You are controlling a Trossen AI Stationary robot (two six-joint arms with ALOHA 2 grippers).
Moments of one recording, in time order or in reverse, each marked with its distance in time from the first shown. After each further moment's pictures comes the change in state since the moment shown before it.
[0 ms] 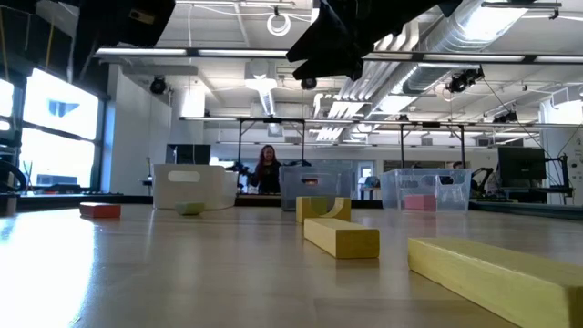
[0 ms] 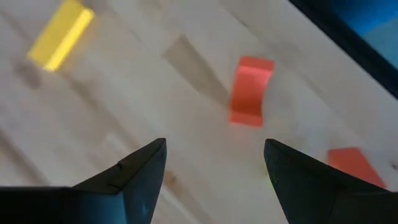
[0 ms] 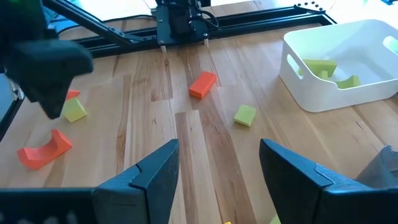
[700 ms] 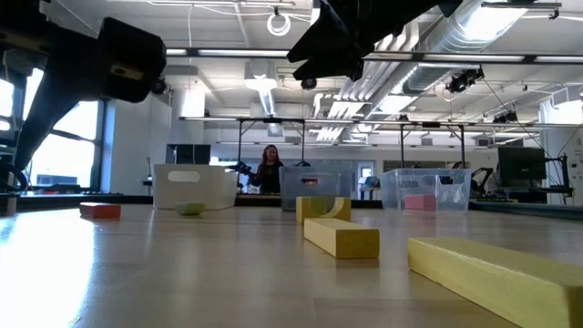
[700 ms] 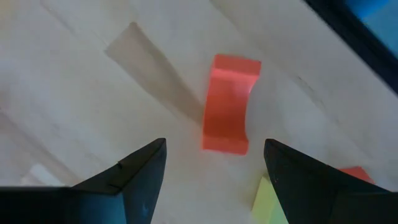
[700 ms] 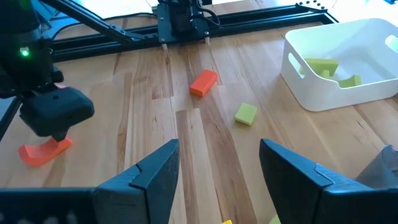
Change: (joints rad) left arm -0.027 0.181 0.000 0.103 0.081 -0.019; right arm 0.000 0.000 0.000 -0.006 -0.004 -0.004
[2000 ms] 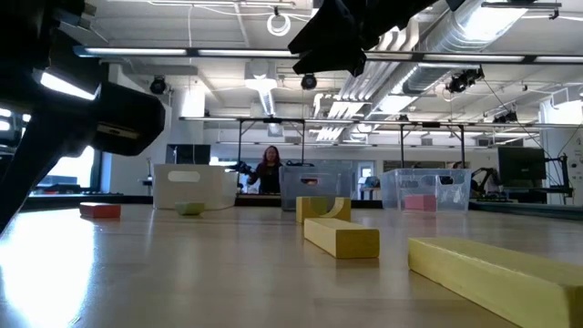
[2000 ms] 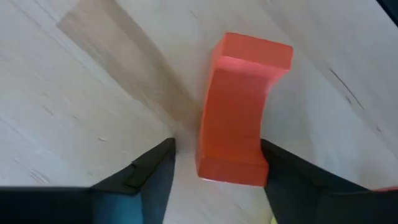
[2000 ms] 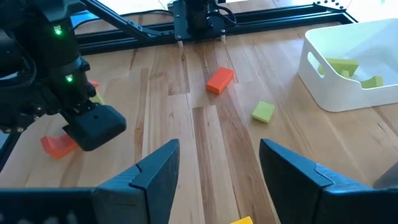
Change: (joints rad) left arm 0.001 0.134 0.001 0.053 0.030 -0.015; right arm 0.045 0.000 0.000 -0.002 0.003 0.007
